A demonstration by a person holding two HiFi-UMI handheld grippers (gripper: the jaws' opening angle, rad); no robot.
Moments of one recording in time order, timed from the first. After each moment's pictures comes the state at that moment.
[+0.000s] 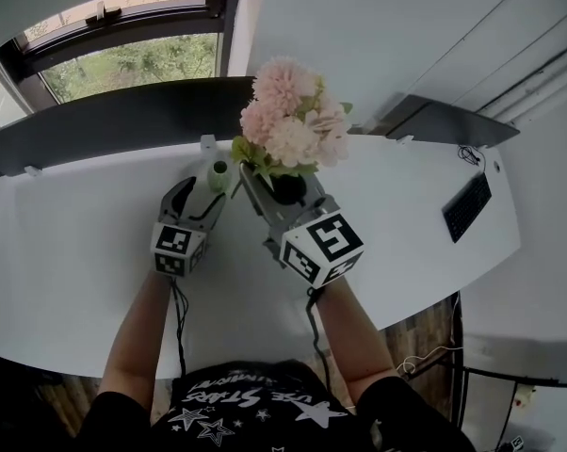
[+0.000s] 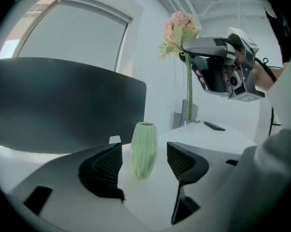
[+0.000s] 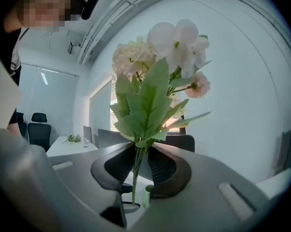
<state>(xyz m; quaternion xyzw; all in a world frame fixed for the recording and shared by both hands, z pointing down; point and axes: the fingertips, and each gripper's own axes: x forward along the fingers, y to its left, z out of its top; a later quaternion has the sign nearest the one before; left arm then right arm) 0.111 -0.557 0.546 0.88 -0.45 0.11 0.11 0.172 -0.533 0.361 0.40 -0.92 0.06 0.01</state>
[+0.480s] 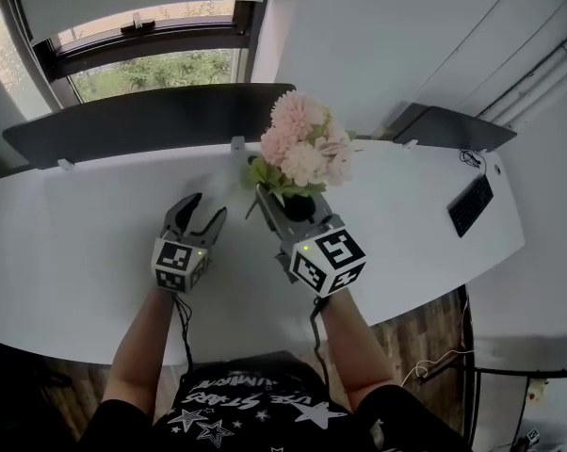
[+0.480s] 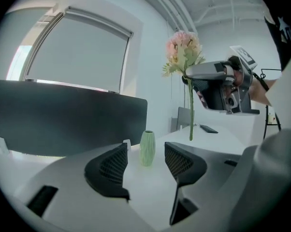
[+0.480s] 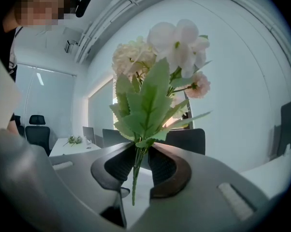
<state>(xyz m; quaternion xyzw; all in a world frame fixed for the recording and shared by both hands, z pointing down) 0.036 -0.476 0.516 0.88 -0.45 0.09 0.08 0.124 -0.455 0.369 0.42 -0.91 0.07 0.02</state>
